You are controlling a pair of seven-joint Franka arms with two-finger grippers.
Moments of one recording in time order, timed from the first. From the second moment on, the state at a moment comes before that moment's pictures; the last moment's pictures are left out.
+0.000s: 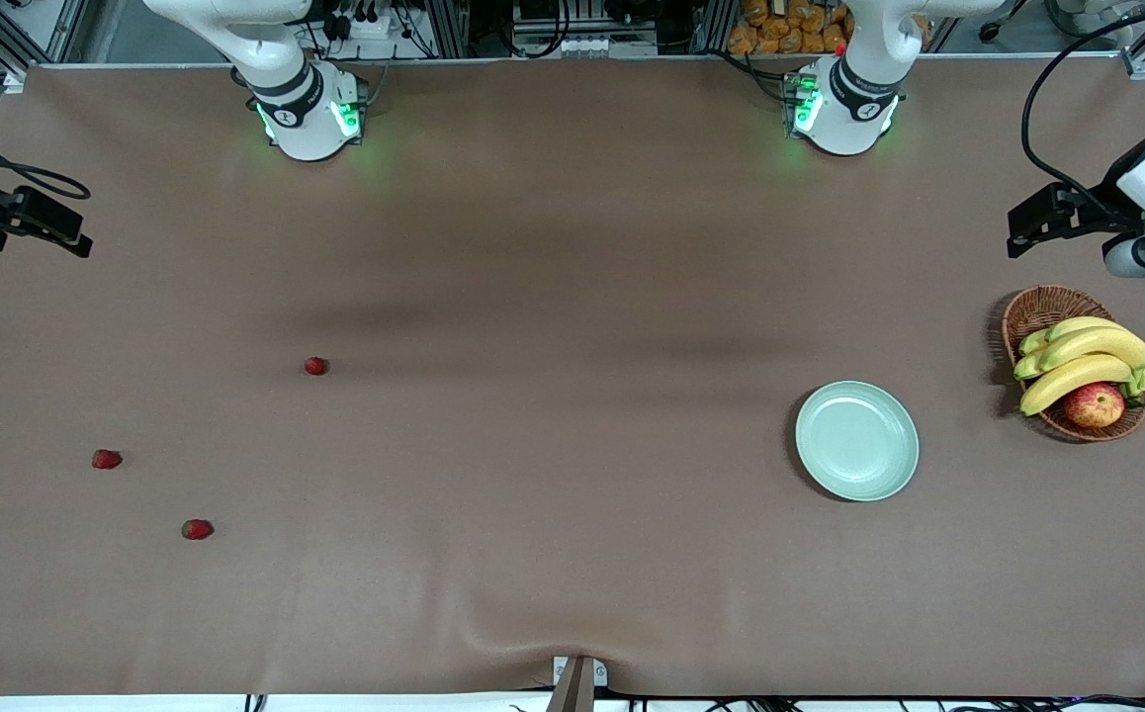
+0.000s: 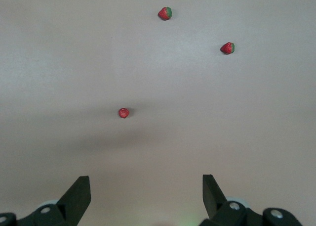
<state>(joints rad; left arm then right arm) -0.12 0.02 0.03 -1.52 0.03 1.49 0.00 -0.04 -0.06 -0.01 -1.63 0.00 1.52 0.03</state>
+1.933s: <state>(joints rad) -0.10 0.02 0.03 -1.52 0.03 1.49 0.00 0.11 0.51 -0.01 -1.89 0.04 1.99 0.04</state>
